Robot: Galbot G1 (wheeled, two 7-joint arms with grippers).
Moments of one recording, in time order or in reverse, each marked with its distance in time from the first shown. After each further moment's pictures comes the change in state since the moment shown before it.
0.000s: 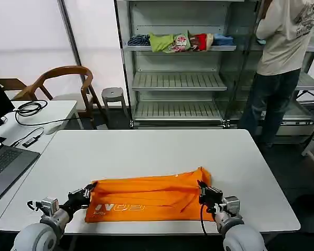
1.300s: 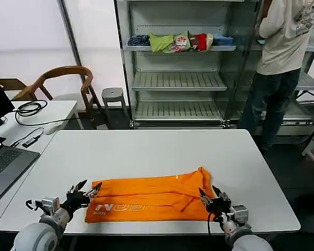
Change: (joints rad) left arm 0.025 -0.005 0.004 -0.092 0.011 0.051 -0.121; right arm -0.115 -0.015 0.102 0.076 -0.035 0.010 -0.016
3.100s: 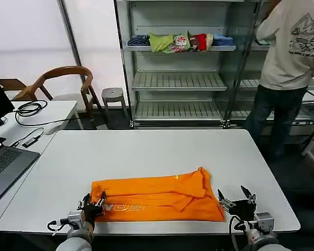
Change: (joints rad) left arm -0.019 -0.115 0.251 0.018 0.044 -0.075 -0.505; right arm -0.112 -0.003 0.146 0.033 -0.087 0.054 -0.050
